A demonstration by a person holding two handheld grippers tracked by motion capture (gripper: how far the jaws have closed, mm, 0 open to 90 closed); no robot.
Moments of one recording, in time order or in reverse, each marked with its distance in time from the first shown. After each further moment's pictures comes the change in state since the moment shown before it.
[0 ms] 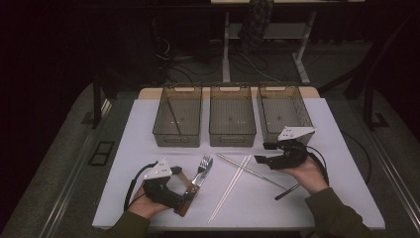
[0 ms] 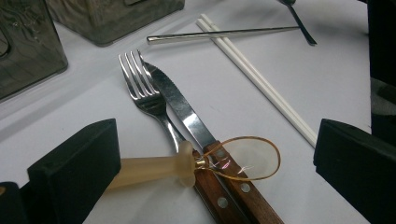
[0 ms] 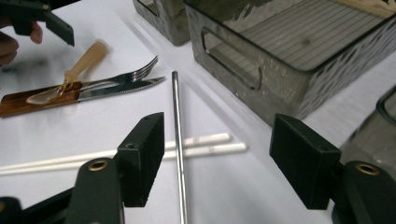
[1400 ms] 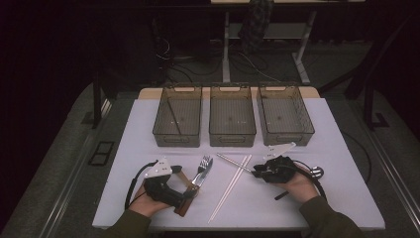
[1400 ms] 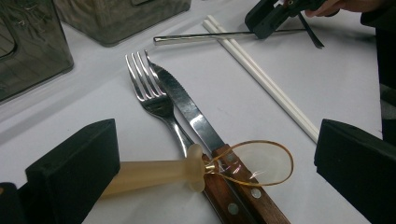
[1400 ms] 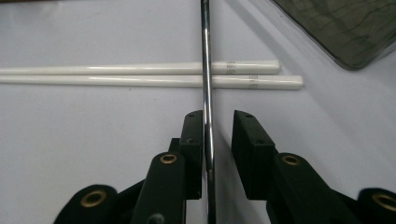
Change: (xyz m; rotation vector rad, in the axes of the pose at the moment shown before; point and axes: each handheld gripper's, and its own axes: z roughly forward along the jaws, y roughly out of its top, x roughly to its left) left arm 0.004 -0.001 0.005 -0.004 0.008 -0.008; right arm 0.018 -0.033 0.038 0.207 0.000 -0.136
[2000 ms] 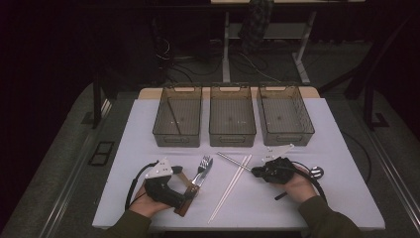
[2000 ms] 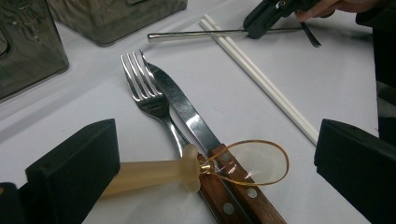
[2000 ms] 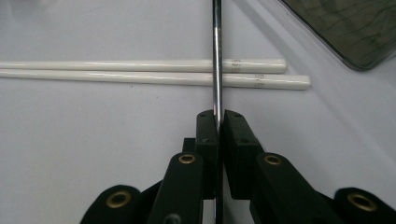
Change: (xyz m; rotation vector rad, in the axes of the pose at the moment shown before) left arm -0.001 0.000 0.000 0.003 -0.007 0.005; right arm 0.002 -0.001 0.003 -0.001 -0.001 -0.015
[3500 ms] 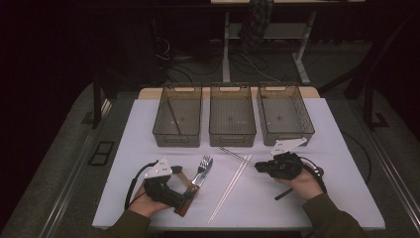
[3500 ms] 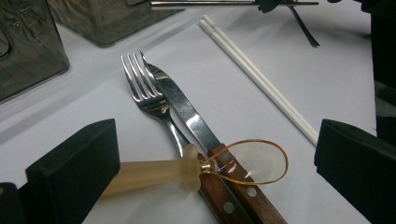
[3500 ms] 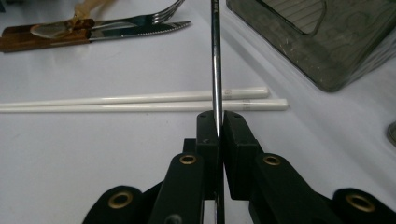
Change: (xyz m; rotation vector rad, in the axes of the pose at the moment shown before) left arm 0.001 0.000 -0.001 -0.002 -0.004 0.000; right arm -0.006 0.008 -0.027 -0.092 0.038 0.061
